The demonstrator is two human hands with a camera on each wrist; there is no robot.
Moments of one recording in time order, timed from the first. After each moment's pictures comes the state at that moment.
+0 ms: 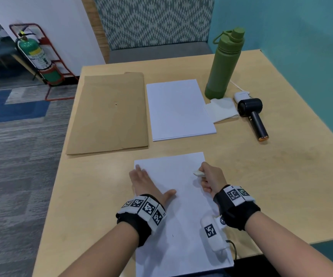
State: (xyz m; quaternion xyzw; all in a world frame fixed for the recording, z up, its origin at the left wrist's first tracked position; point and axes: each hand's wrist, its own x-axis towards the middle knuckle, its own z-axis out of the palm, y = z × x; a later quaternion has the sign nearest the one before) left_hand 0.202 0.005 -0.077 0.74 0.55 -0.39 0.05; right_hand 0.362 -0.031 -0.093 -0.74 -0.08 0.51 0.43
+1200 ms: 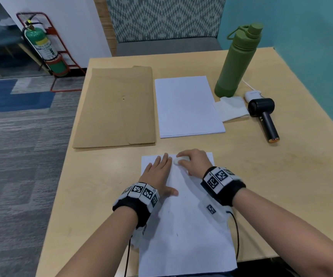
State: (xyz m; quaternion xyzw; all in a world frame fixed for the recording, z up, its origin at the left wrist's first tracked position) left_hand 0.187 0.042 -0.098 0.85 0.43 -0.17 0.27; right_hand 0.338 0.020 -0.081 -0.74 -0.51 0.39 0.21
